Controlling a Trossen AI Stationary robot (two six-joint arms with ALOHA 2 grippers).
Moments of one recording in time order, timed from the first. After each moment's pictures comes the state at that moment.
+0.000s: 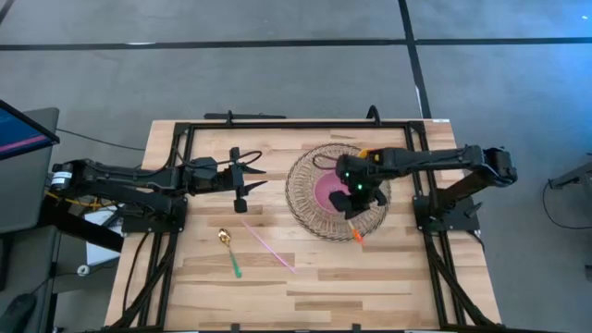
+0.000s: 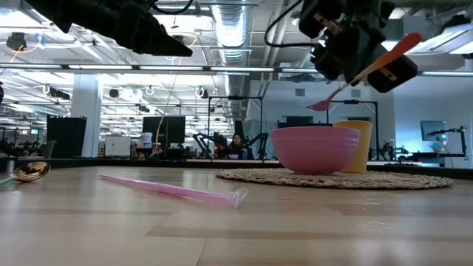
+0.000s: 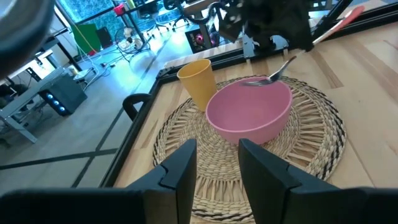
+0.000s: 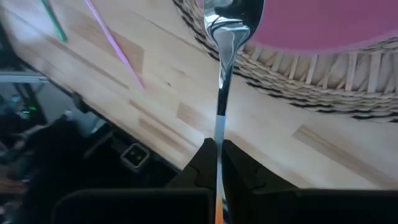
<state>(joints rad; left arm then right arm) 0.03 0.83 0.53 0.20 -0.19 0.37 -0.13 1.43 1.06 -0.85 -0.53 1.14</state>
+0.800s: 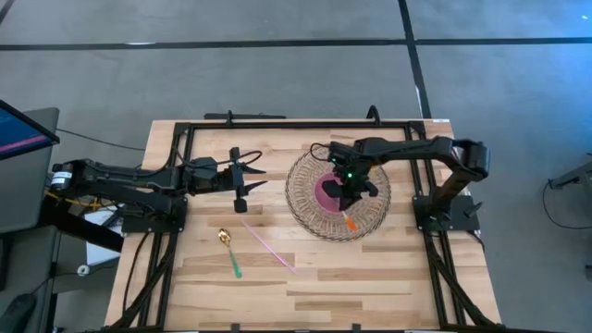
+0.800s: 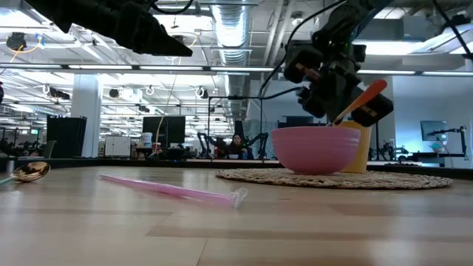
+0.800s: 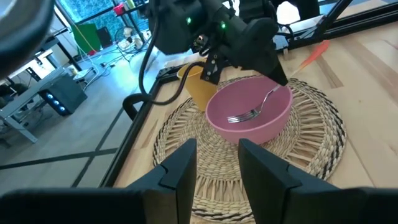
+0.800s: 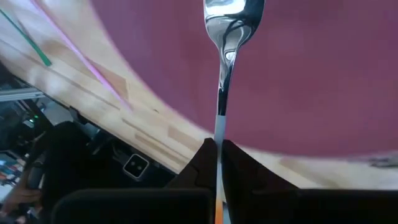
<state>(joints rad) 0.03 0.83 0.53 0.20 -0.19 0.37 -0.32 1.65 1.06 -0.83 -0.69 0.93</state>
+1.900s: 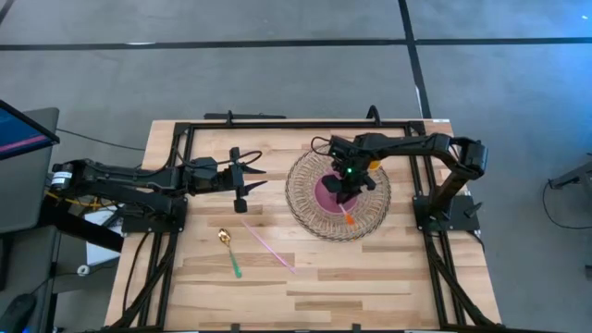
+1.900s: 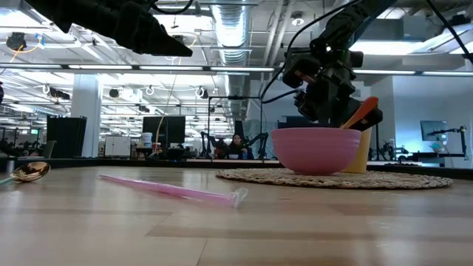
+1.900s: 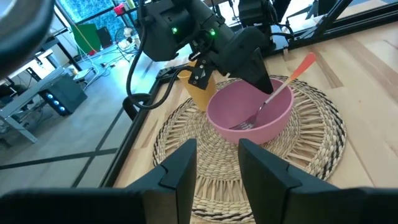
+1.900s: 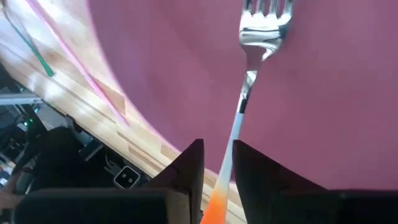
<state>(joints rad) 0.03 0.83 0.53 0.20 -0.19 0.37 -0.38 1.67 1.06 -0.81 -0.66 0.82</state>
